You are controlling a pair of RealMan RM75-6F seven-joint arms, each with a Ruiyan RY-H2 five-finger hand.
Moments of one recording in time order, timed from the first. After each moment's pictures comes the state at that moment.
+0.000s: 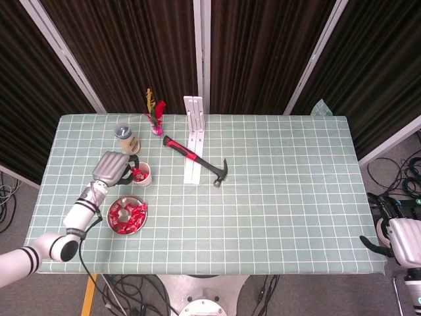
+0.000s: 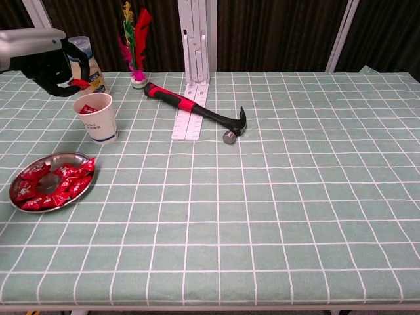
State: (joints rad) left arm -0.73 -1.41 -0.21 -1.32 1.16 0.82 0.08; right arm 0.07 -0.93 0.03 -1.74 -1.52 1.43 0.12
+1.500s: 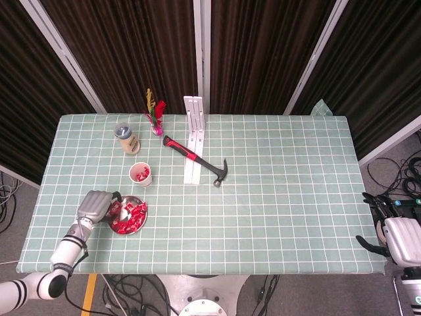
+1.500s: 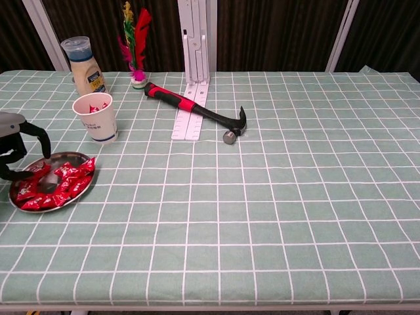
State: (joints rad) left arm -0.55 -1.42 -0.04 -1.42 1.06 0.90 0.26; right arm 0.08 -0.93 0.03 -1.74 -1.54 1.43 0.12
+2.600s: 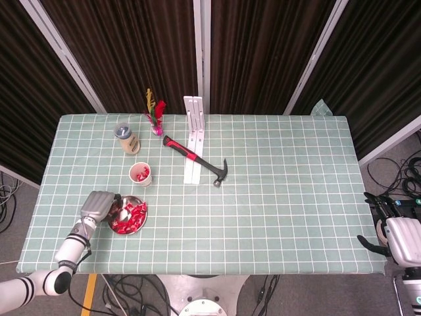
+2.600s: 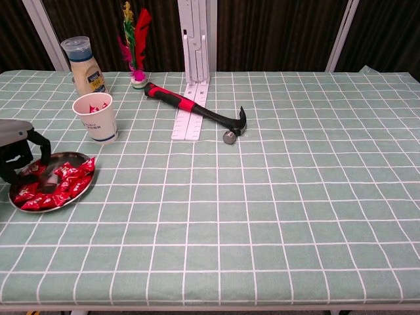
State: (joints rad) left arm -0.55 -1.48 -0.05 -1.34 1.06 0.88 0.23; right arm 0.08 -0.92 0.03 -1.74 -1.53 1.43 0.11
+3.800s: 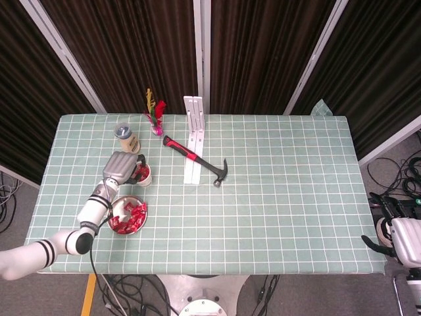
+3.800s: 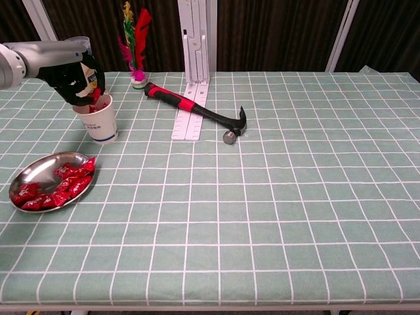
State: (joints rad) left arm -0.80 -1.46 -0.21 -1.32 0.92 0.77 0.31; right arm 0.08 -0.92 0.03 -1.72 -1.51 1.43 0.14
